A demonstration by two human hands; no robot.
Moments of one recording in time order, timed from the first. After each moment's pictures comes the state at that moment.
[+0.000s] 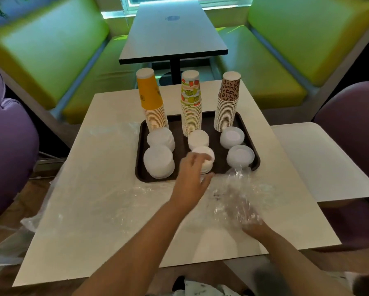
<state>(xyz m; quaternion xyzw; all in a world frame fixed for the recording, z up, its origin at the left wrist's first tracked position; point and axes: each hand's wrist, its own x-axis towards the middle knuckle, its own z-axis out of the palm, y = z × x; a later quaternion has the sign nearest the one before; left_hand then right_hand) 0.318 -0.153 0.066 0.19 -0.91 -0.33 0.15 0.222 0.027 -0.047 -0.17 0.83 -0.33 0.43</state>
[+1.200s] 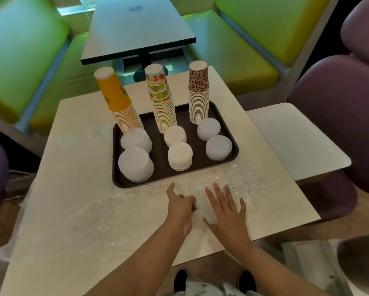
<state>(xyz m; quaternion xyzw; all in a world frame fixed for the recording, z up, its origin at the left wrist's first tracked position) 0.313 -0.107 0.017 0.47 -0.45 -0.75 0.09 0.273 0.023 -0.053 -0.37 0.91 -0.15 0.06</state>
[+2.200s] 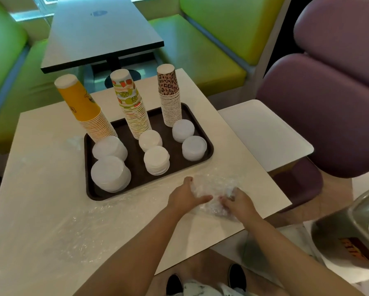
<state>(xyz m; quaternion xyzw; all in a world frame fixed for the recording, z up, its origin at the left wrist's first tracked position) 0.260 -0.100 -0.010 0.24 -0.88 -0.38 -0.15 0.213 0.068 -0.026 -0.02 0.86 -0.43 0.26</state>
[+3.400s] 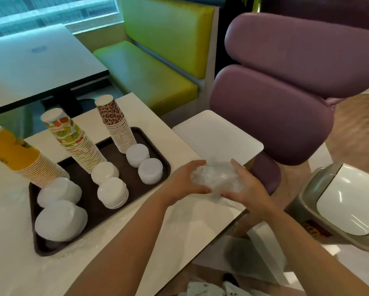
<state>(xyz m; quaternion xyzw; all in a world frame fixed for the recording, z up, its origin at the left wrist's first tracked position) 0.180 -0.034 0.075 -0.03 -0.84 -0.52 -0.14 0.174 0.169 0.049 -0.11 0.85 -0.49 0.12</state>
